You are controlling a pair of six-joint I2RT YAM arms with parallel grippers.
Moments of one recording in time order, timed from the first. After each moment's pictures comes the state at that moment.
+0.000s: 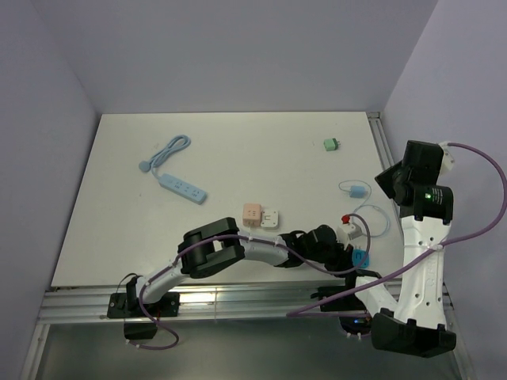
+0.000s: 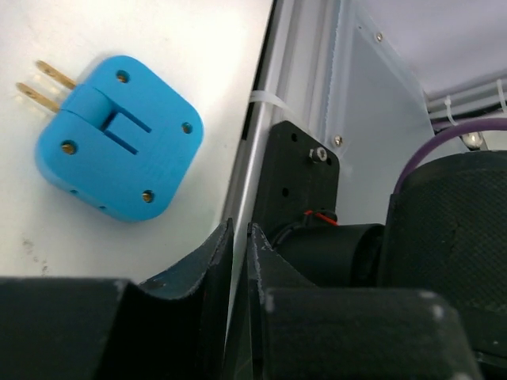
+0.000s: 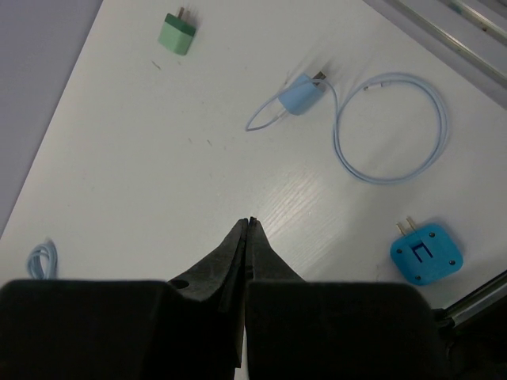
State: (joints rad) left arm -1.34 2.34 1.53 0.45 0.32 -0.65; right arm -0.21 0.95 1.29 -1.08 0.15 0.75
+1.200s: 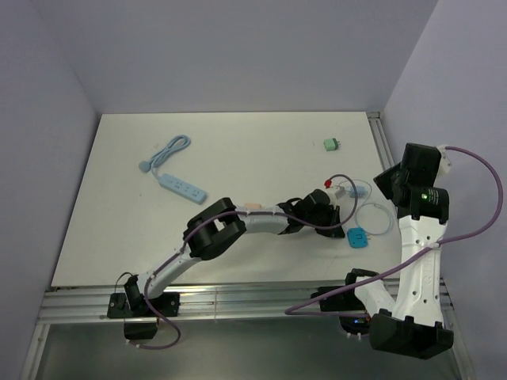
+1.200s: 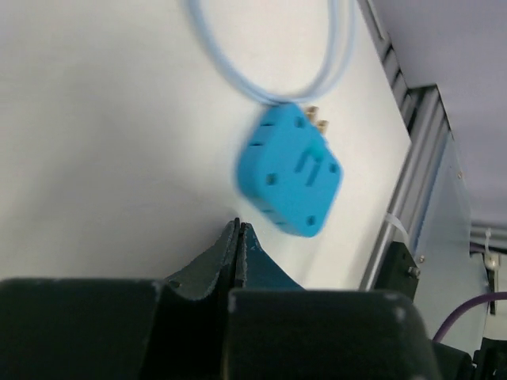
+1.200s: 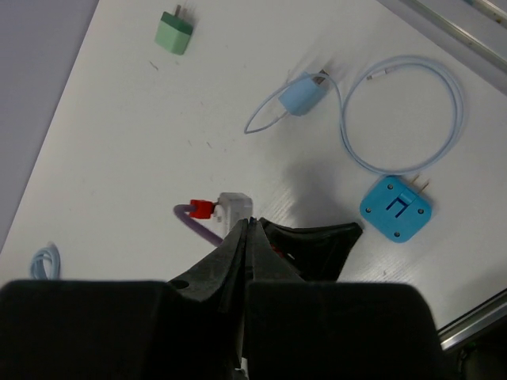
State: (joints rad) left arm -1.15 2.49 1.82 0.16 0.30 -0.76; right arm -0.24 0.93 1.22 -1.02 0.12 0.76
